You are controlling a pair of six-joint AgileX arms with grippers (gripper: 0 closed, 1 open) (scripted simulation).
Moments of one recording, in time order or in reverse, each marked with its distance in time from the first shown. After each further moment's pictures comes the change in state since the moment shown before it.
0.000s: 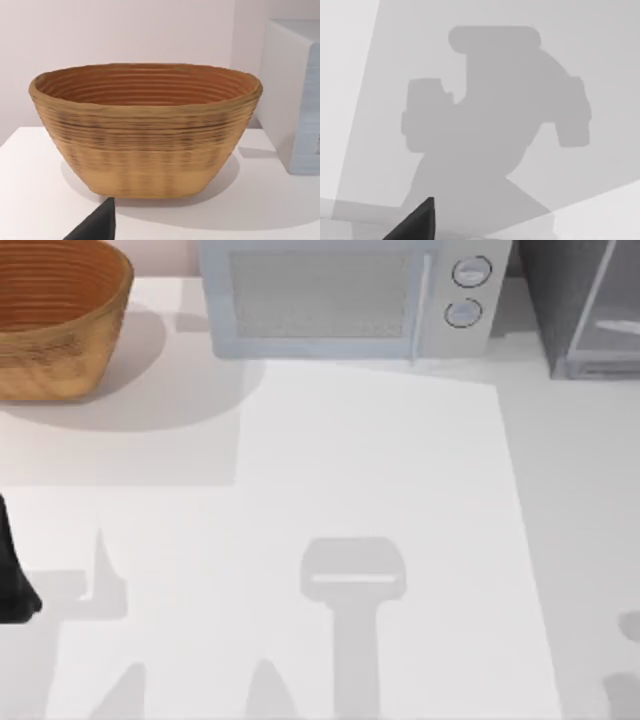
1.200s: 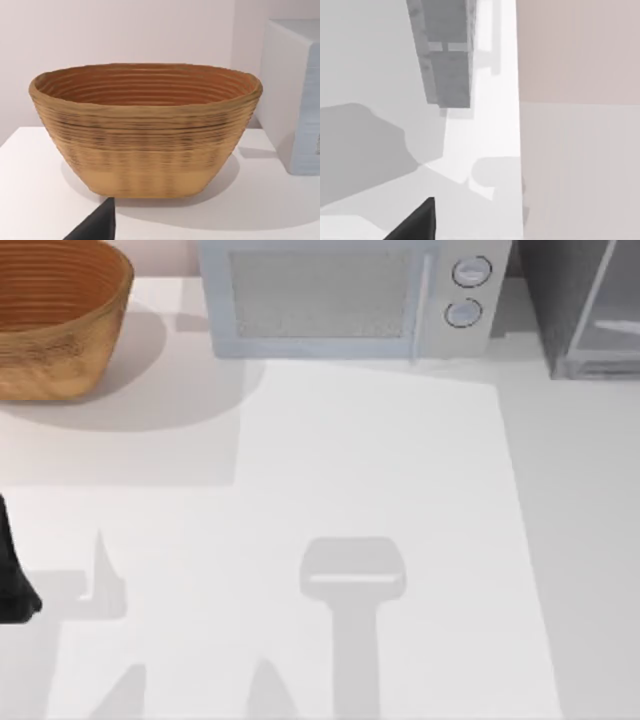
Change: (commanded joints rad) left arm 0.000 0.000 0.000 0.000 0.000 0.000; right arm -1.307 1.489 0.427 0.076 -0.670 -1.457
